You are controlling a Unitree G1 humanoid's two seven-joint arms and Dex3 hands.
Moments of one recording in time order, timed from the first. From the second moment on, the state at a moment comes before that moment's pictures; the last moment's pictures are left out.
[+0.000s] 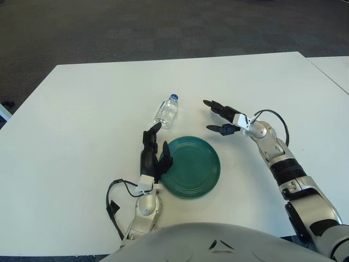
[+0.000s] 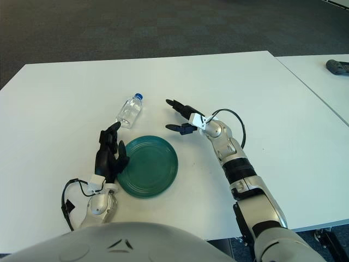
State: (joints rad) left arm 0.33 -0.10 -0.29 0.08 0.14 -0.45 0.38; right arm -0.41 -0.34 0.26 0.42 -0.29 -0.14 0.45
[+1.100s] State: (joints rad) left arm 0.29 -0.10 -0.22 -0.24 0.27 0.22 0.43; right arm -0.40 -0.31 0.26 0.52 -0.29 -0.24 0.35
